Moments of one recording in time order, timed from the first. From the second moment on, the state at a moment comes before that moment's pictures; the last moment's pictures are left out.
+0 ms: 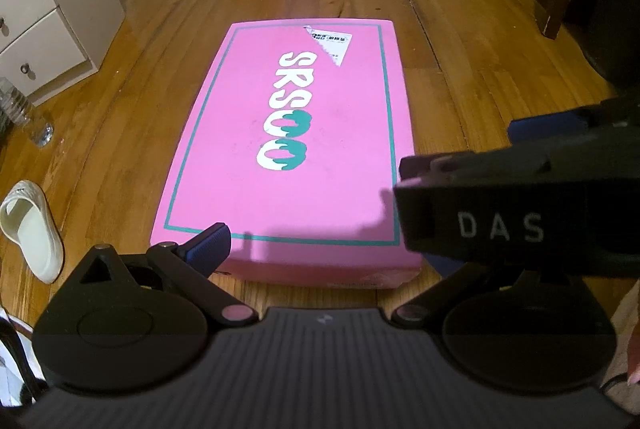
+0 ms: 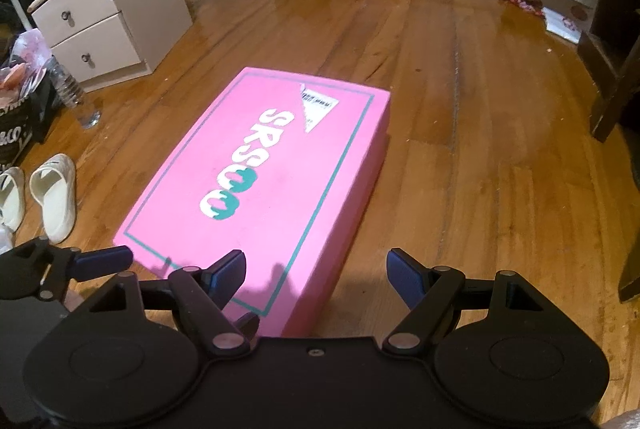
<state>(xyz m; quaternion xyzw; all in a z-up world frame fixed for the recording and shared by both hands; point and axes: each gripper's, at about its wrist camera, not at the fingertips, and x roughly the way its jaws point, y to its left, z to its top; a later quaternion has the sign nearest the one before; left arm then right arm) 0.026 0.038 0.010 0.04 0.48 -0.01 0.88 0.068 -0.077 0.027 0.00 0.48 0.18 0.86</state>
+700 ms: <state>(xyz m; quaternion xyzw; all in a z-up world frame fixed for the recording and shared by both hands) 0.022 0.032 0.008 0.01 0.46 -0.05 0.89 0.069 -0.075 0.021 -0.02 0.49 0.18 0.86</state>
